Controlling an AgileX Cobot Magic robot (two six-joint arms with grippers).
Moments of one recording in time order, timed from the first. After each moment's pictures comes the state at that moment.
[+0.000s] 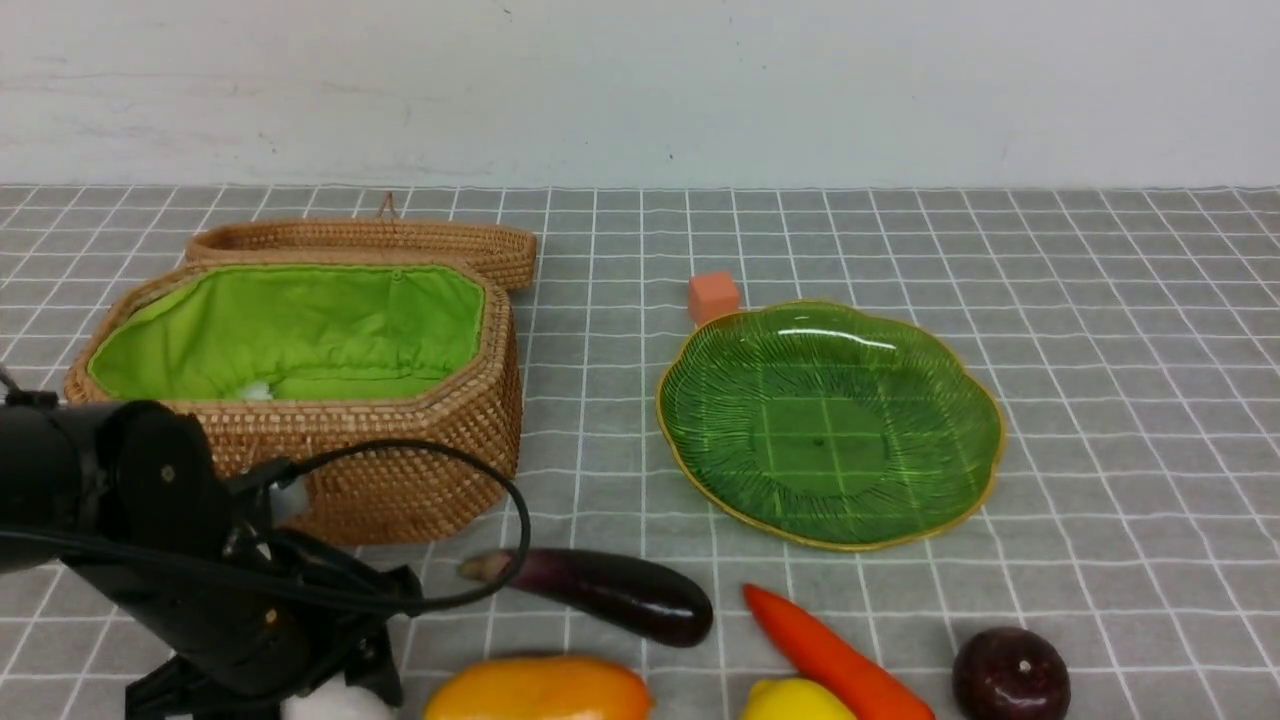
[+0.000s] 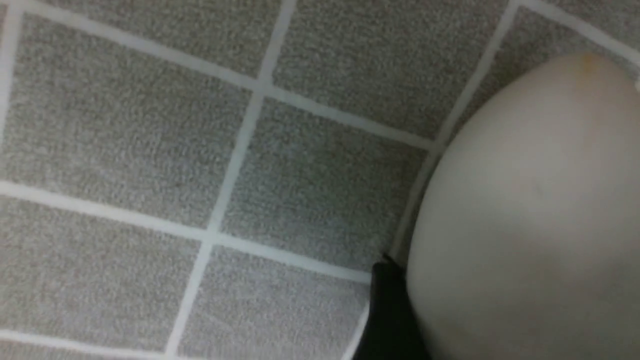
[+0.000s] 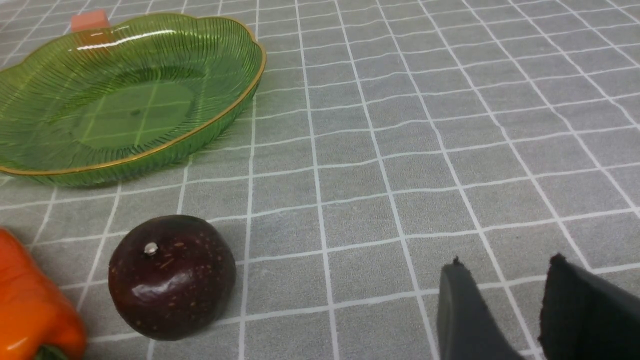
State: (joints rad) right arm -0.05 -0.01 0.02 0.00 0.39 0.11; left arm -0.25 1.56 -0.78 -0.24 0.64 -0.47
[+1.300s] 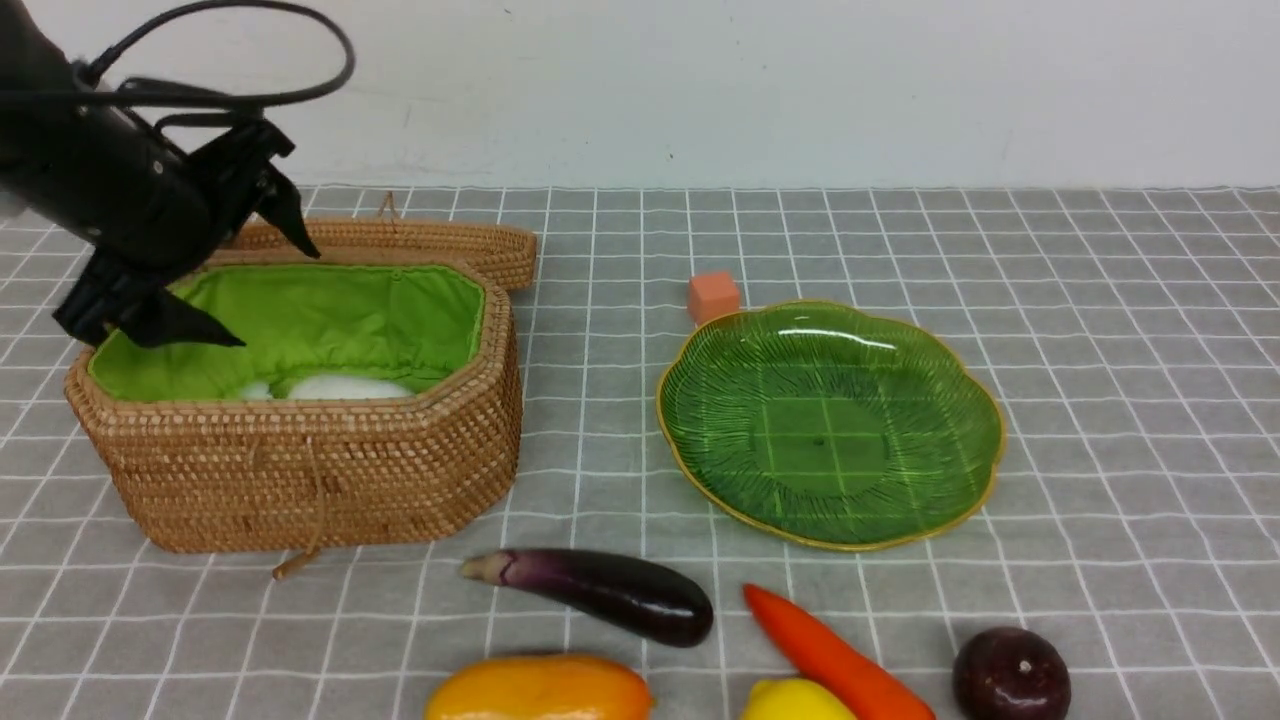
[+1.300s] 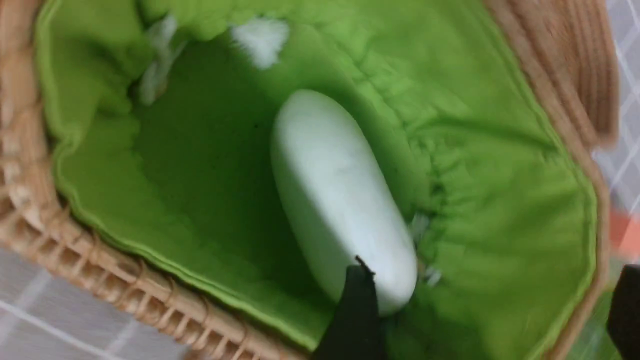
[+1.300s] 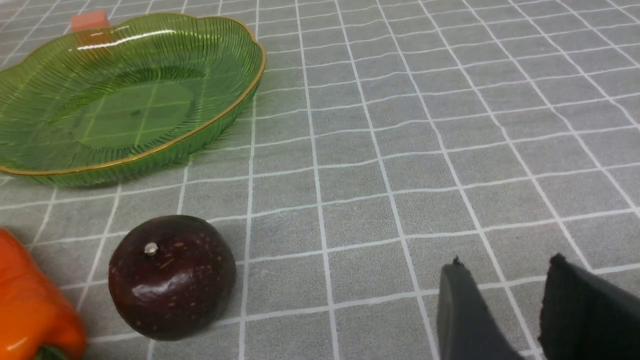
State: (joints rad) right arm -0.05 -0.01 0.02 0.00 0.39 0.11; left arm -0.01 1.68 -1.51 -0.24 0.88 -0.61
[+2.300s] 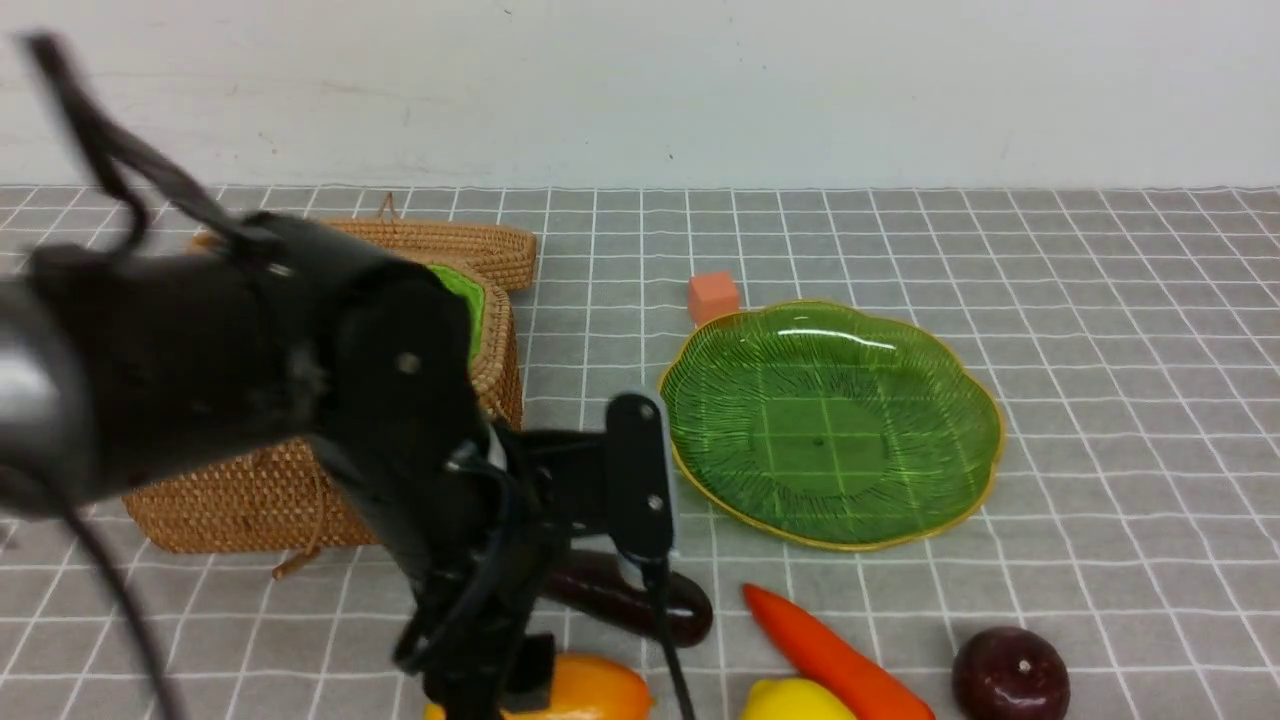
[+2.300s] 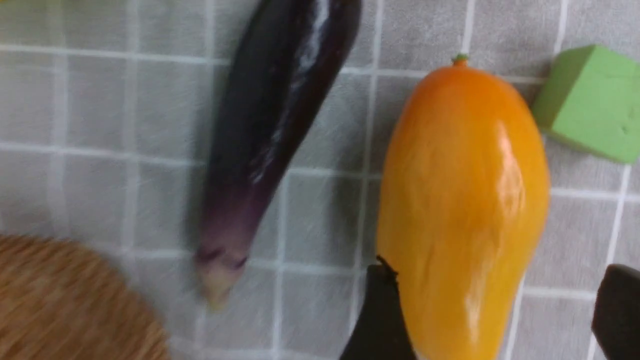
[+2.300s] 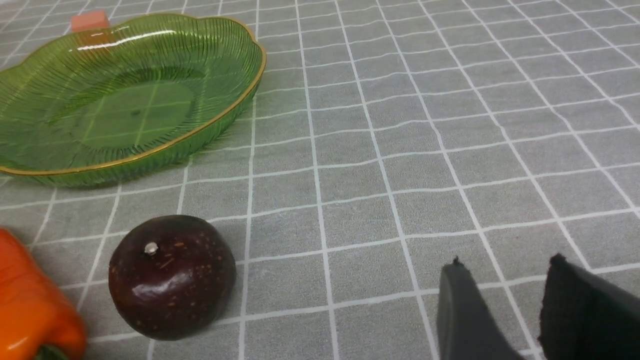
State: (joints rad) right arm -0.05 -0.01 0.02 0.00 0.39 0.11; left arm -0.64 1.60 -1.13 -0.09 0.89 0.88
